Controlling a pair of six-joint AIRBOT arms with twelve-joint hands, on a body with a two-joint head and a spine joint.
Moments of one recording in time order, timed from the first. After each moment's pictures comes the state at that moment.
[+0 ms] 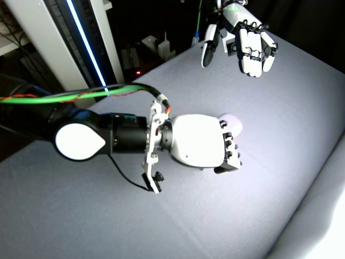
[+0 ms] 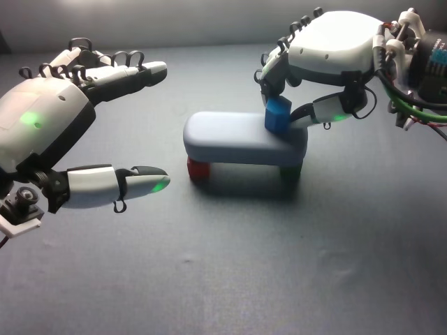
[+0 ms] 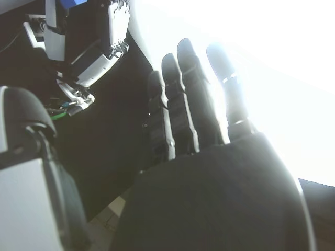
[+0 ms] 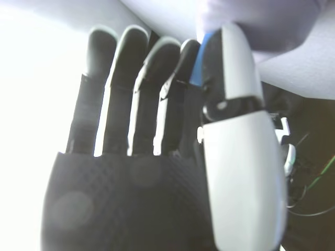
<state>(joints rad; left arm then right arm) 1.02 -0.90 0.95 -0.25 -1.20 0.81 -0.34 -1.38 1.60 -0.66 0.45 -0.36</state>
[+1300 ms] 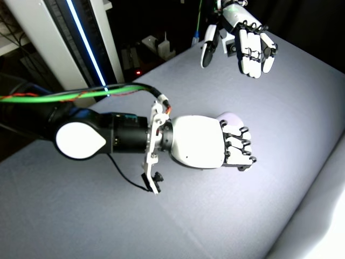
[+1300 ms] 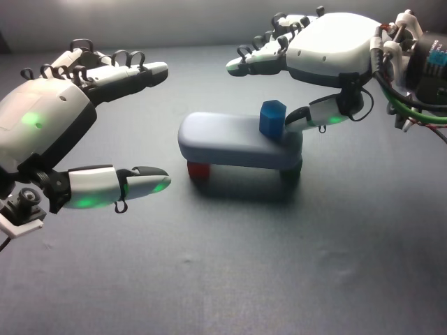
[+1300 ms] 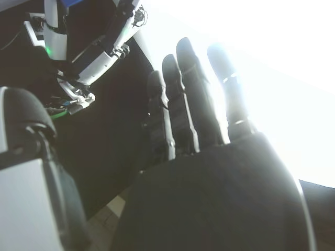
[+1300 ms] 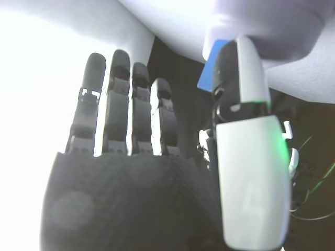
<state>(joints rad) 1.03 -0.91 0.96 -0.24 -1.21 0.79 -0.33 -1.37 1.59 -0.66 0.43 -0.36</state>
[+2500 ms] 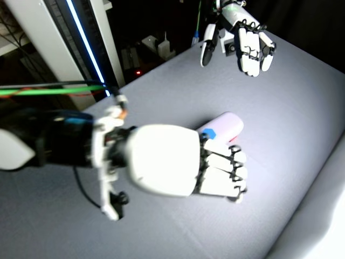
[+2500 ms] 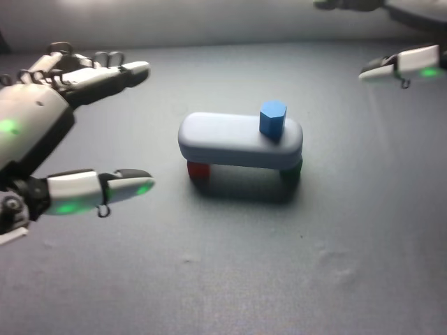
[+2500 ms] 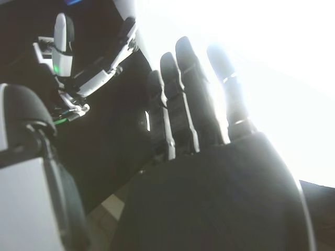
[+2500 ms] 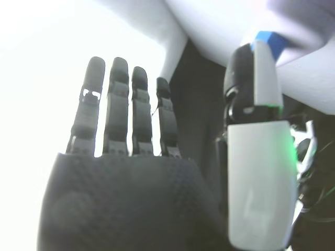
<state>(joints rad) 1.10 -0.87 0.93 -0.29 -1.30 0.78 -0.33 -1.07 1.40 -0.41 0.52 -0.55</state>
